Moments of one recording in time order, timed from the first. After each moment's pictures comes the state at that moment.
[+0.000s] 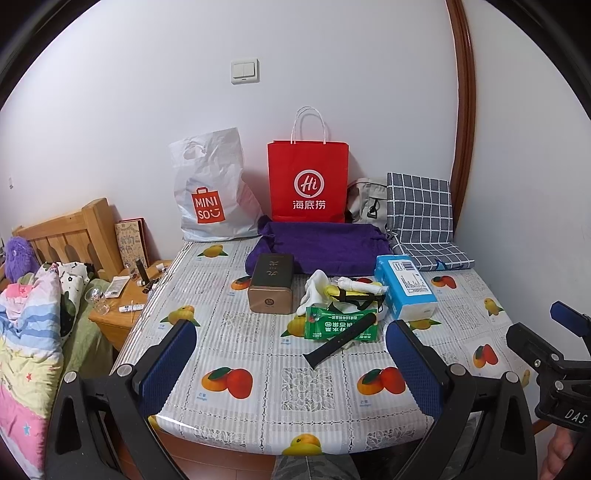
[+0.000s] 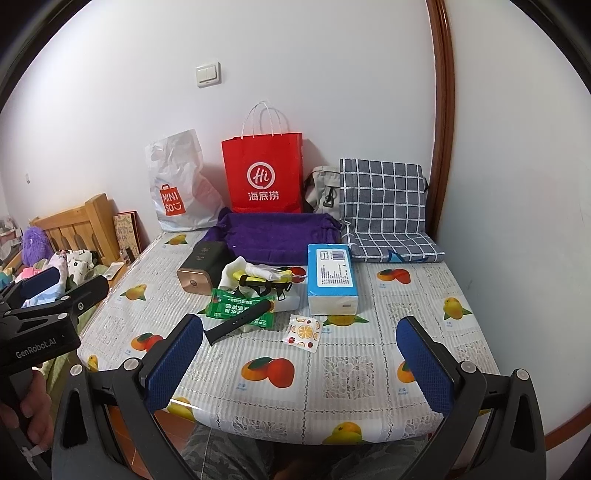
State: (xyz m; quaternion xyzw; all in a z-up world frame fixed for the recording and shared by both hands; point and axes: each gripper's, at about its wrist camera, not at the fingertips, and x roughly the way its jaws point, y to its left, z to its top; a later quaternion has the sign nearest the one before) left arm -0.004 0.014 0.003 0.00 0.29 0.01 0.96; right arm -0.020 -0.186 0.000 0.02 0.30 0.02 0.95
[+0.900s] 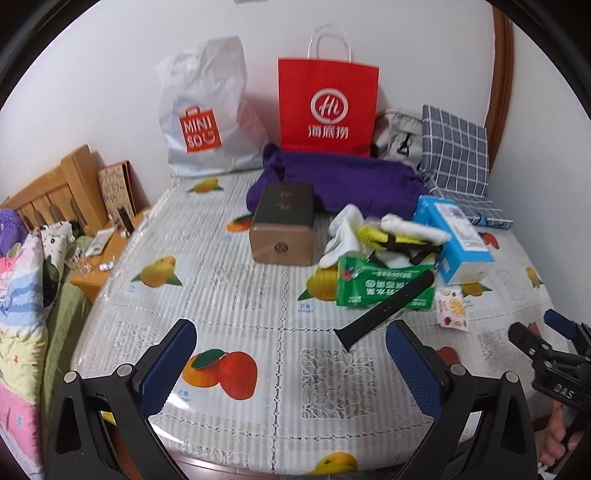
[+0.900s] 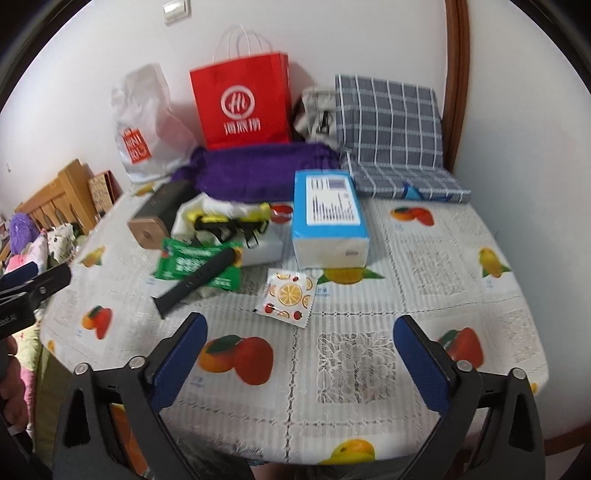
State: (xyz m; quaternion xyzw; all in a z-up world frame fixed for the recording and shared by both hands) left arm 0.093 0.040 -0.102 -0.01 0.40 0.02 0.92; right arm 0.079 -0.198 -0.125 0.04 0.41 0.02 0.91
